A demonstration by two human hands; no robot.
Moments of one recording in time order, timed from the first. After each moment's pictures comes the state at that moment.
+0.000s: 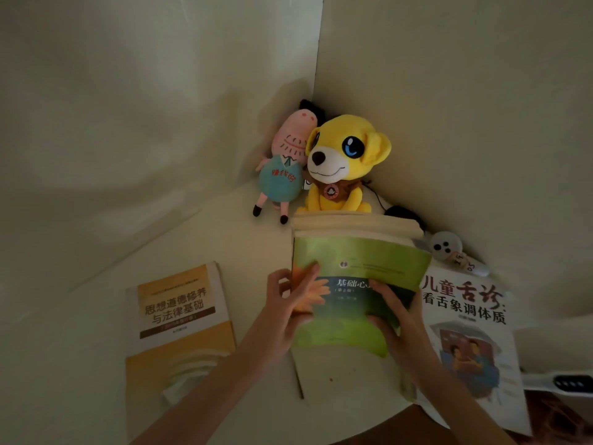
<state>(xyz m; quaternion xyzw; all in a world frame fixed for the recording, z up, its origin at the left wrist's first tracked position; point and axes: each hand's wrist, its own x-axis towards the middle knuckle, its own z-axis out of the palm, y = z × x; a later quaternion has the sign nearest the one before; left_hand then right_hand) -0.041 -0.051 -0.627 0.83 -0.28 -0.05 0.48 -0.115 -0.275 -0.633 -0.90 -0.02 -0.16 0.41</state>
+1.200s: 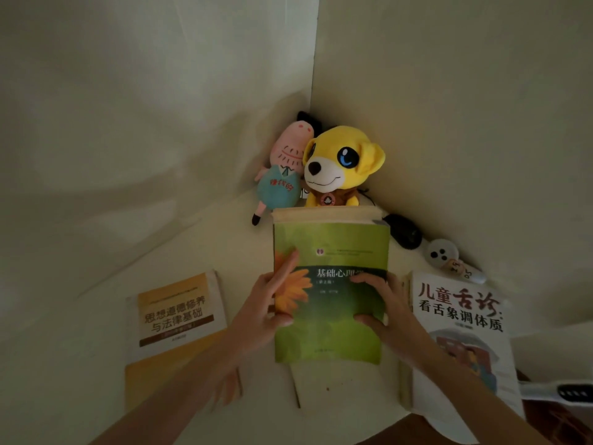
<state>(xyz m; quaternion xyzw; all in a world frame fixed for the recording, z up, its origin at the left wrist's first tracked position) -0.018 -0.029 -0.607 0.80 -0.24 -0.15 0.52 -0.085 -0.281 -0.609 -0.89 -0.01 0.01 0.46</state>
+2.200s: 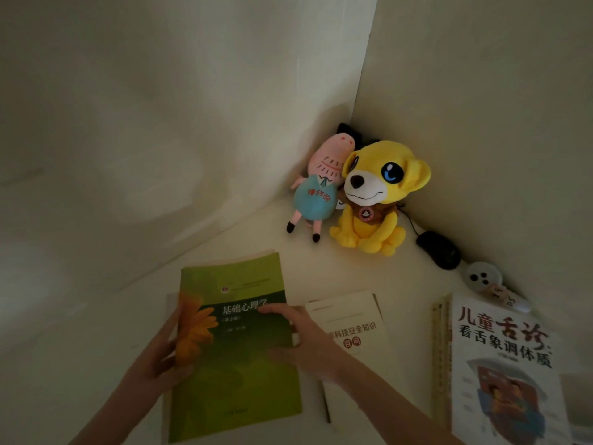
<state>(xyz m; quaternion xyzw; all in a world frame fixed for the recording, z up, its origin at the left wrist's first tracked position) -0.065 0.160 -0.611 0.74 0.03 -0.17 0.65 -0.046 -0.116 -0.598 -0.76 -0.03 0.29 0.58</state>
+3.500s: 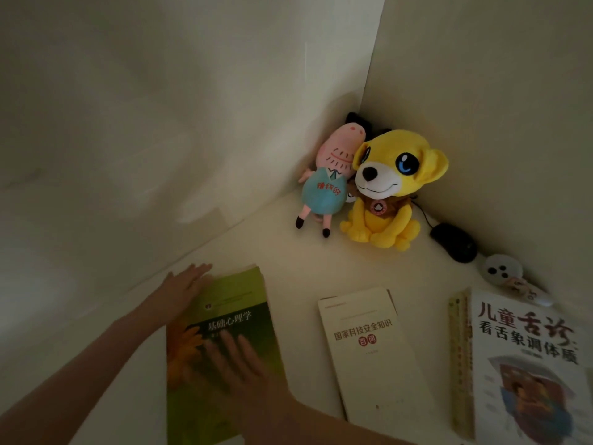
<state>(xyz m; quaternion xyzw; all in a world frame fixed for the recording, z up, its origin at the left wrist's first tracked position) 0.063 0.166 -0.619 0.93 -0.03 -0.25 0.25 -0.090 -0.005 -0.654 -0.94 -0.31 0.07 0.08</state>
